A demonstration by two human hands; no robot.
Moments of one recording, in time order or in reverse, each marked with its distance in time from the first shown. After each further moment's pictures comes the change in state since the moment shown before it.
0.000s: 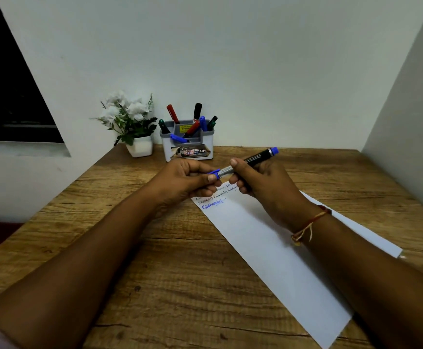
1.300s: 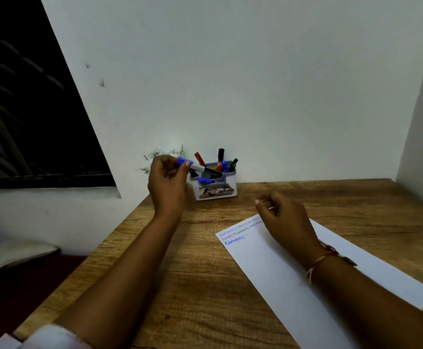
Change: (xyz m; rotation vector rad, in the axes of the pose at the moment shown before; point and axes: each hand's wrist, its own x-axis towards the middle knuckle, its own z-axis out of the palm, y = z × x) left_hand 0.016 0.045 -0.031 0.182 0.934 0.582; right_hand 0.007 0.014 -0.012 -0.485 0.190 -0.156
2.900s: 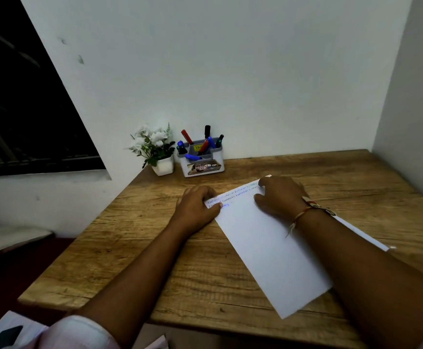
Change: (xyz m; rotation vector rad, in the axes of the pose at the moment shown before) left_hand -0.086 -0.048 -0.002 0.747 -0.789 0.017; right_hand 0.007 0.013 -0.025 -0.760 -0.336 0.109
